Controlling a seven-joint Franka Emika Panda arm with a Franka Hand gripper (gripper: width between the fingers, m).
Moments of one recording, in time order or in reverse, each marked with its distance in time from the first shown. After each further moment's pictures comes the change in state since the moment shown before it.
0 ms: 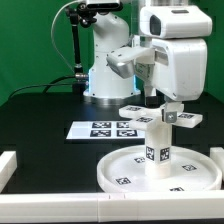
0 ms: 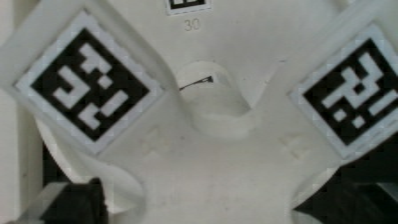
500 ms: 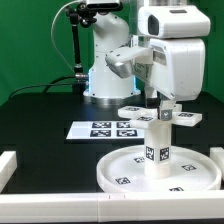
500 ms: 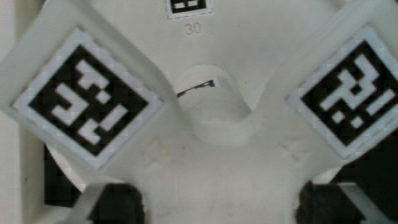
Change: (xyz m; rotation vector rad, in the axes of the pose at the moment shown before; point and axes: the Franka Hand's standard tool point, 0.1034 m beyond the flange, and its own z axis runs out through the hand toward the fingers) arm -0.002 0.000 0.000 0.000 -0.001 0.003
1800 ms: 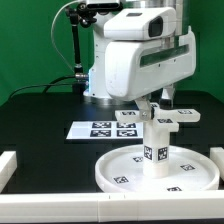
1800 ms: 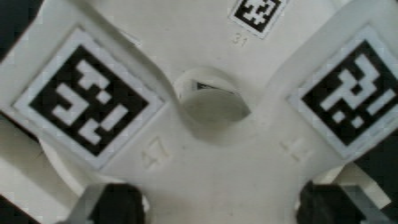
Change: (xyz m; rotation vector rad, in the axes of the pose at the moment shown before) arm -0.001 -0.002 0.001 0.011 0.021 0.957
